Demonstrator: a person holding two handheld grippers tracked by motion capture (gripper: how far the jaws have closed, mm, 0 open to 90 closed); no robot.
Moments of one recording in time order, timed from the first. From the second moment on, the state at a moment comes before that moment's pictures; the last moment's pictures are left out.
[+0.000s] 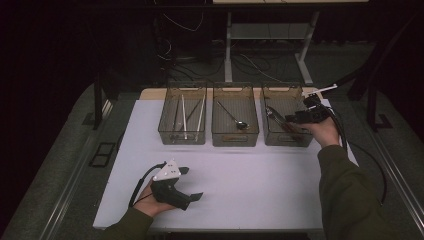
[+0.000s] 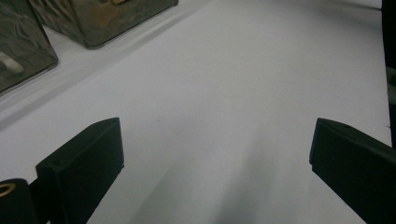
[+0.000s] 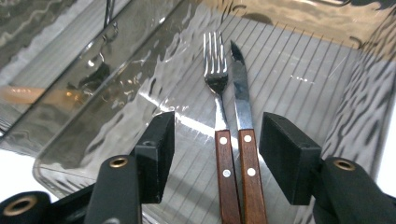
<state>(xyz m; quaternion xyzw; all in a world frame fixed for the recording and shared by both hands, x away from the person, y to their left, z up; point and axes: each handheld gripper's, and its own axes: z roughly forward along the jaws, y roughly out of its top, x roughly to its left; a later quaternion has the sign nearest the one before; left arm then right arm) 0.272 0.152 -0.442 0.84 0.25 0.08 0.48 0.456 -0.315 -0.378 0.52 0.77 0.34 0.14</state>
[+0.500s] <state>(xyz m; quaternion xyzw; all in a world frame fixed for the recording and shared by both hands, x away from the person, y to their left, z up) 0.278 0.155 -0.443 0.84 0.26 0.08 0.48 0.423 -0.315 -0.362 0.46 0.78 0.40 0.16</state>
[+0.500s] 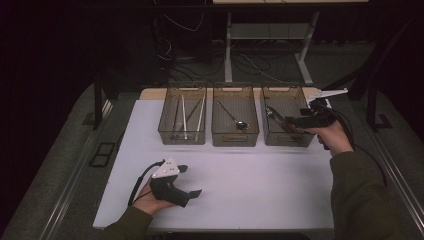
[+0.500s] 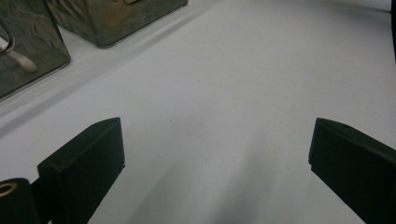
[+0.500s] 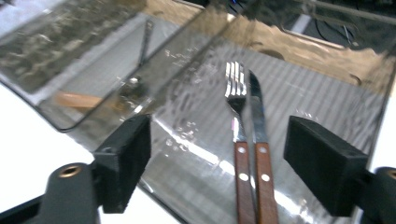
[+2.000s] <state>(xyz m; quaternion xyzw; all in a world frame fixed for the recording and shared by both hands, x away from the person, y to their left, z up) 0.275 0.153 -0.445 0.84 0.26 0.08 0.47 0.289 -0.292 -0.428 0.37 0.80 0.45 0.15</state>
